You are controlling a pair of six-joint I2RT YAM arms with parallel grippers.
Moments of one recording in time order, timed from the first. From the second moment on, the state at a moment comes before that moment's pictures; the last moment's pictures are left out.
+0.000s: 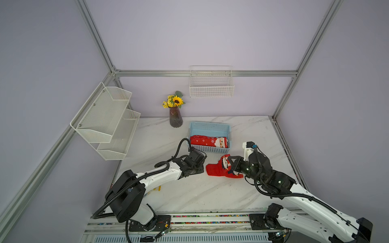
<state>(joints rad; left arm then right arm) -0.78 1.51 0.91 -0.42 -0.13 -0.86 0.70 0.85 0.72 -0.37 0.14 0.91</state>
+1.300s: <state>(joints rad) -0.82 1.82 1.04 -0.12 0.21 -0.93 0.54 0.78 0.58 -0.52 0.16 0.87</state>
